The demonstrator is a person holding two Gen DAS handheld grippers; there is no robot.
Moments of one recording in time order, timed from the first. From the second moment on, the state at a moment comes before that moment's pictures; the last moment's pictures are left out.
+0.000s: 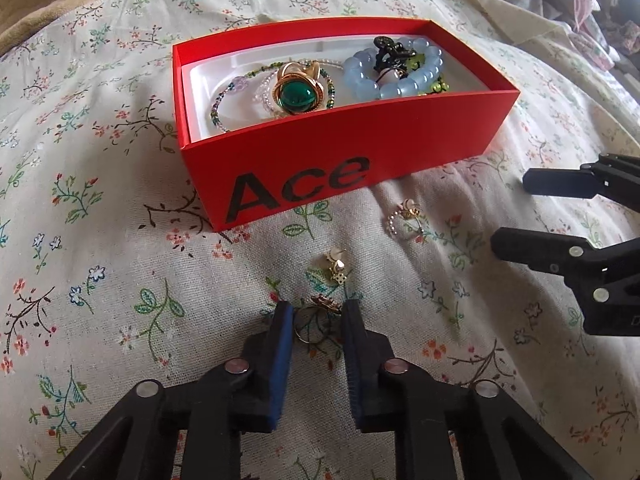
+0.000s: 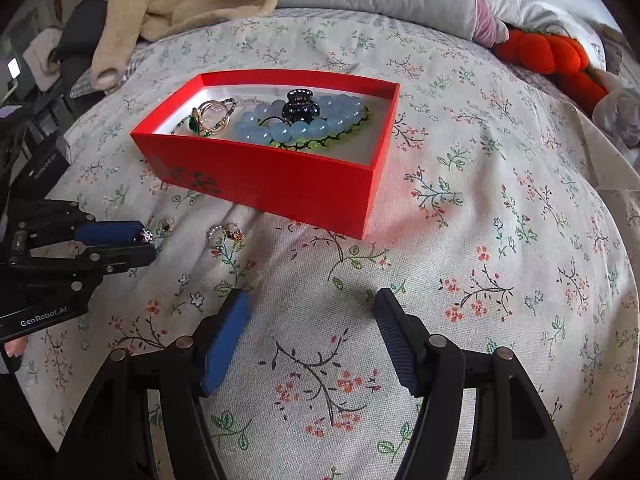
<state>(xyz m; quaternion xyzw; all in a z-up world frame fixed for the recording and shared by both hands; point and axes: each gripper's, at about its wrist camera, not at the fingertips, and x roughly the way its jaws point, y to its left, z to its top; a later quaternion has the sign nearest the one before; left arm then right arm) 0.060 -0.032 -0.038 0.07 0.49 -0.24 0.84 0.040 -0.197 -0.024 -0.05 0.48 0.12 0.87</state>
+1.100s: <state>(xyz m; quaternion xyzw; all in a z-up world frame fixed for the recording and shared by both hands) 0.053 0.004 -0.031 -0.02 0.56 -0.16 0.81 0.066 -0.128 -0.039 -0.06 0.48 0.19 0.85</state>
